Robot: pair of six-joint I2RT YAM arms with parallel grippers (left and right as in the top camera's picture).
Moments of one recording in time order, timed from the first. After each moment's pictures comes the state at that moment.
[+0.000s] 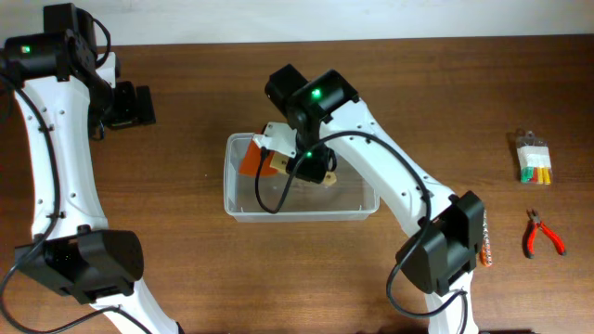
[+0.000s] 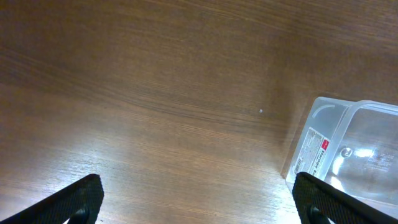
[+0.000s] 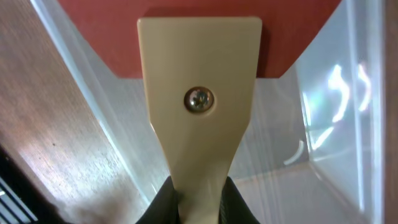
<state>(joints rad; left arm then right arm) 0.17 1.98 2.24 -1.61 -0.04 -0.04 0.63 2.11 2.10 -1.50 -0.06 -0.60</state>
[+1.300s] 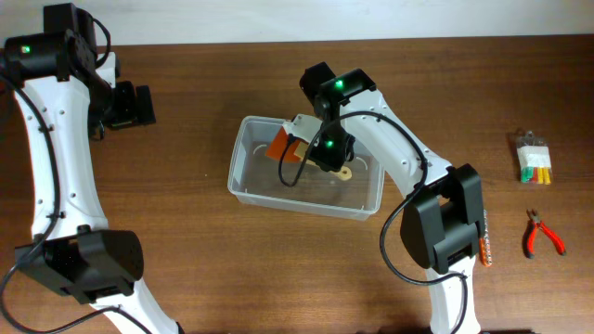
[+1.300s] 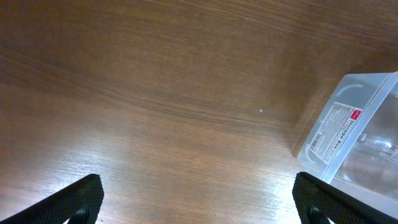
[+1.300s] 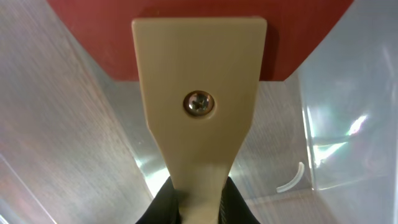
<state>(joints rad) 0.17 1.98 2.24 -1.61 -0.04 -0.04 0.47 2.20 1.96 -1.34 -0.10 -0.60</state>
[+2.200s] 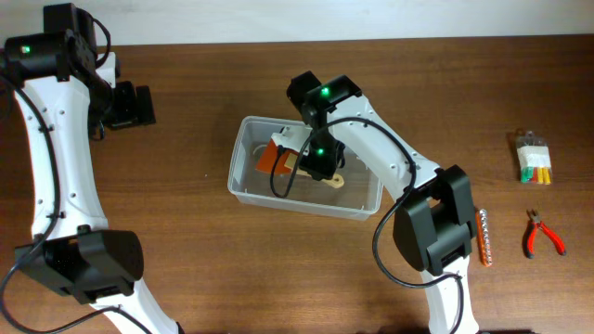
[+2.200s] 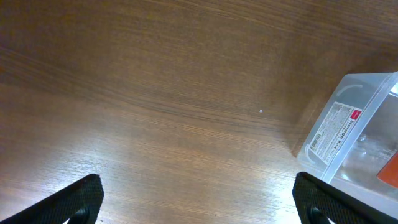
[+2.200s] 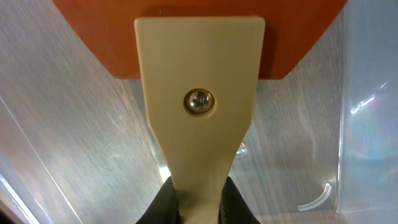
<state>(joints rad) 0.17 1.98 2.24 -1.61 -0.04 -0.04 0.52 2.21 1.96 -1.36 -0.12 -0.63</state>
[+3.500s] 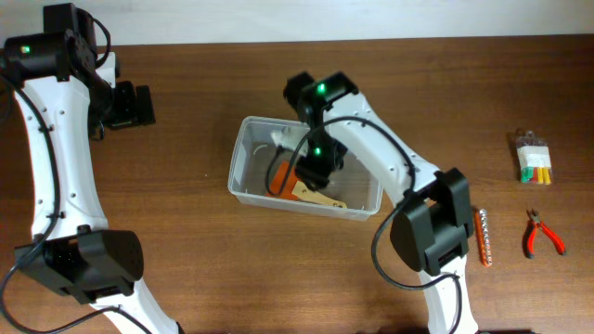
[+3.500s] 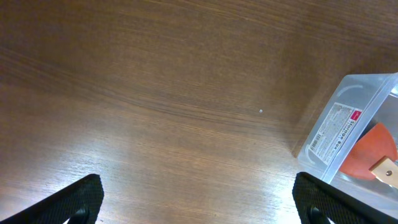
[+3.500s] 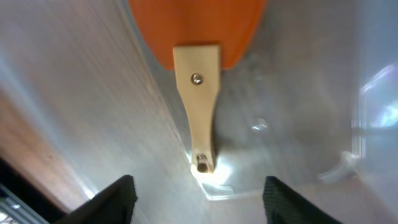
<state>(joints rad) 0.17 1.98 2.24 -1.61 -0.04 -0.04 0.54 2.22 2.10 -1.51 -0.12 -0.50</state>
